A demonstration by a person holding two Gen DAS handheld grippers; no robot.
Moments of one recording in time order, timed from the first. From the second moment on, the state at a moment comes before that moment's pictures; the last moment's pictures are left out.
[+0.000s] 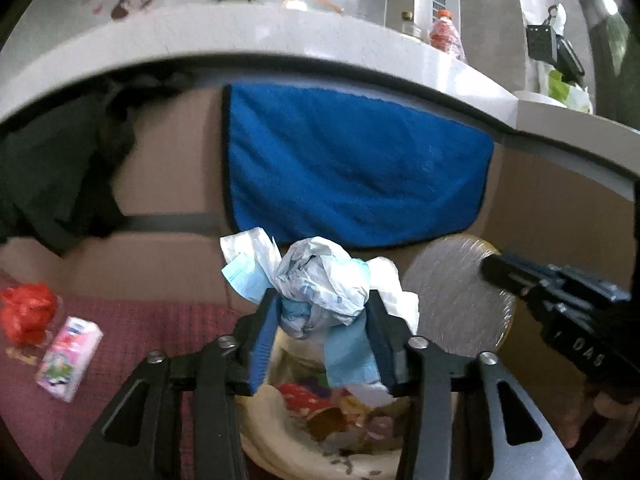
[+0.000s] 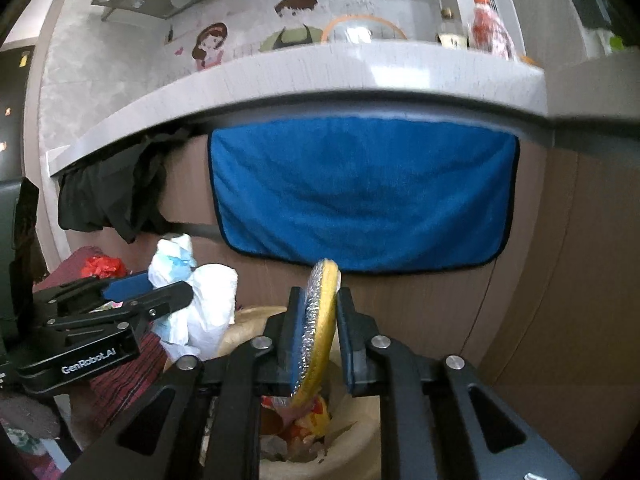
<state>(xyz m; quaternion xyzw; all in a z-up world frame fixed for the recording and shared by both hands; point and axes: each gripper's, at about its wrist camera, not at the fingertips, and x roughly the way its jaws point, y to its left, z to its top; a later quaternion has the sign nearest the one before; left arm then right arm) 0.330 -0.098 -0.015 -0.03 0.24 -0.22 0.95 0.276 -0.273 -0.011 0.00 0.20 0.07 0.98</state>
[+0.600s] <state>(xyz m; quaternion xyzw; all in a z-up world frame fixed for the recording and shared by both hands) 0.321 0.051 0.001 -0.09 0.25 -0.09 0.96 0.278 -0.229 -0.003 0.00 0.21 0.11 0.97</state>
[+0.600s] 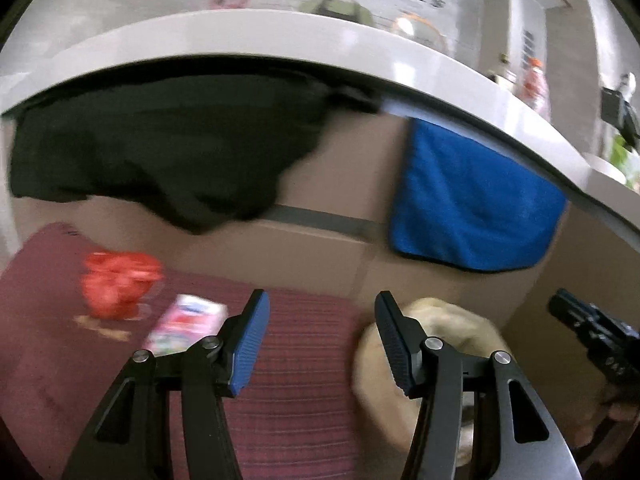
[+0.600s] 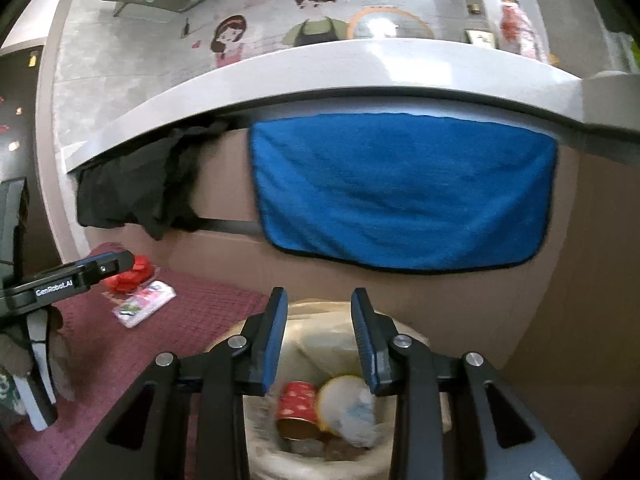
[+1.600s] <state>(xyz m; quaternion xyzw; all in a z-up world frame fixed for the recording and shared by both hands) 0.449 0.269 -0.105 -0.24 0.37 -0.02 0.89 0.354 -0.007 -0.063 -0.04 0.33 0.26 0.91</state>
